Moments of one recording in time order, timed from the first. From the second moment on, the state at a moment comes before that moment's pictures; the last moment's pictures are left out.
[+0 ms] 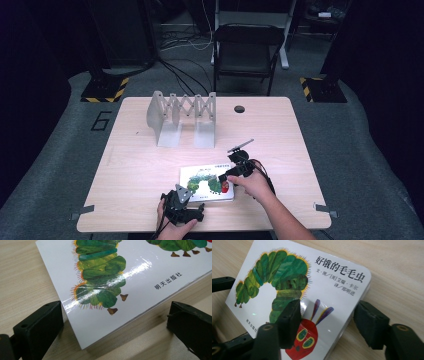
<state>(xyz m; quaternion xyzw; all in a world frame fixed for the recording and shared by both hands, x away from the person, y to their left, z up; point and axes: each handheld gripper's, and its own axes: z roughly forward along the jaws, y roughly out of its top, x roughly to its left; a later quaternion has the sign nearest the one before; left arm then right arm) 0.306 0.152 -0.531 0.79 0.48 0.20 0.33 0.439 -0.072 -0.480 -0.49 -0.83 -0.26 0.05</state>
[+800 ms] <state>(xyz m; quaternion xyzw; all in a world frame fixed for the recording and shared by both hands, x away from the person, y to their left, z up) 0.309 0.159 -0.530 0.80 0.46 0.19 0.33 0.438 -0.085 -0.446 -0.48 -0.82 -0.31 0.08</state>
